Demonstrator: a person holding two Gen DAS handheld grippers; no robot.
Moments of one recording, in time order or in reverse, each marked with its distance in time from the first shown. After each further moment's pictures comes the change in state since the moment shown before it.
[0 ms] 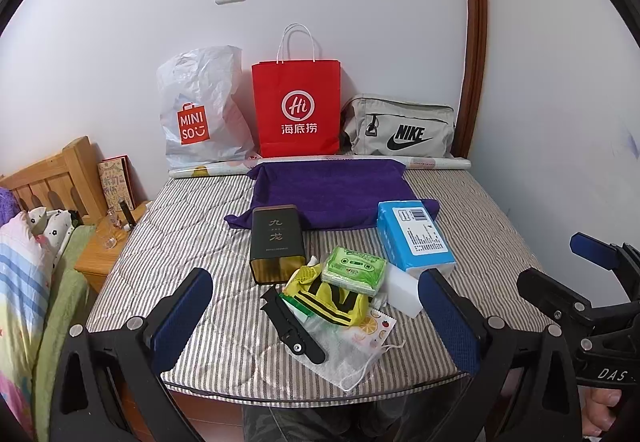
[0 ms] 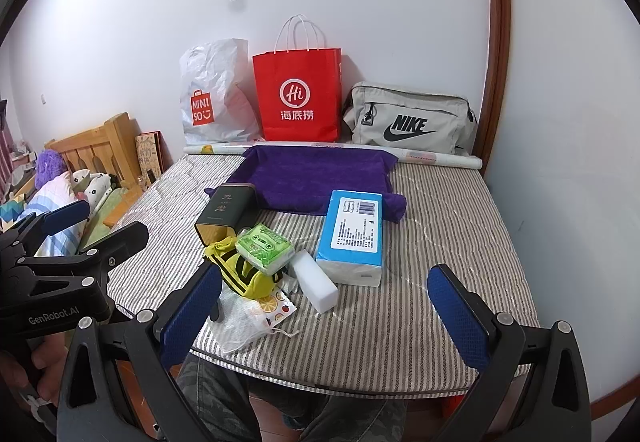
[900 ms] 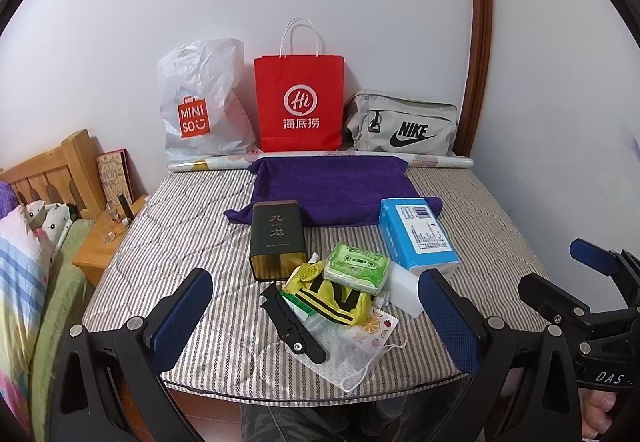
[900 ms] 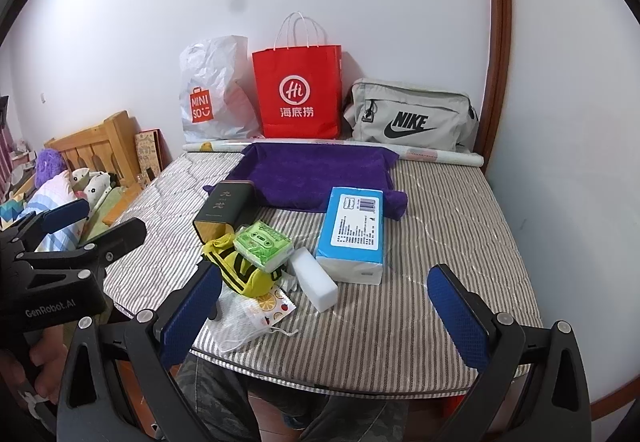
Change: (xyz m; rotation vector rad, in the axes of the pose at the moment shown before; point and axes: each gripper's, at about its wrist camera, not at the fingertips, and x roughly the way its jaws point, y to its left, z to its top) left arm 0.007 0.003 -0.007 -0.015 0.018 -0.004; right arm 0.006 -0.001 -0.004 0.003 0.010 0.000
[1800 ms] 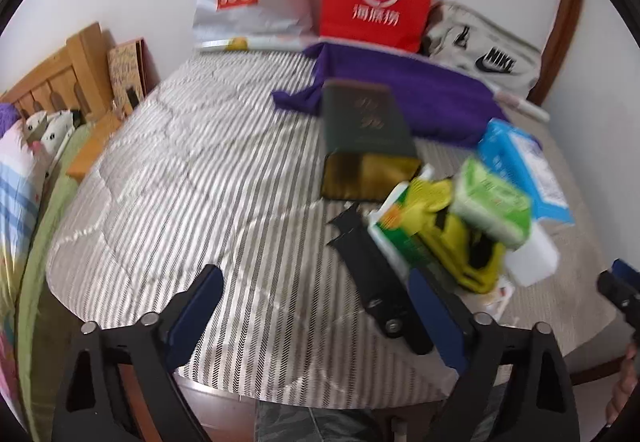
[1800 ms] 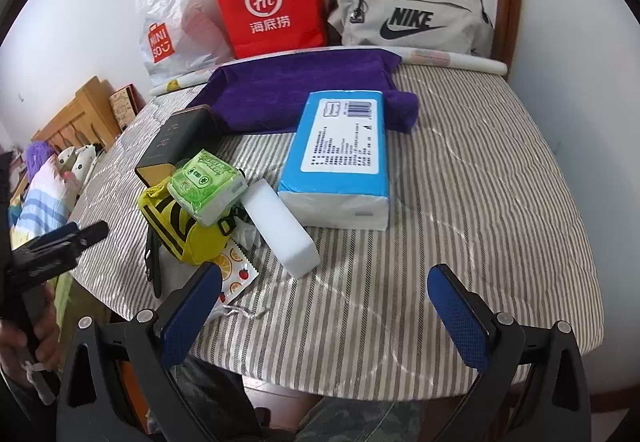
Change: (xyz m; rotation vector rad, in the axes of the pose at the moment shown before) left arm 0.143 0.083 -0.051 -0.149 0.327 0.064; right arm 0.127 -0.036 -0.031 0.082 0.262 0.042
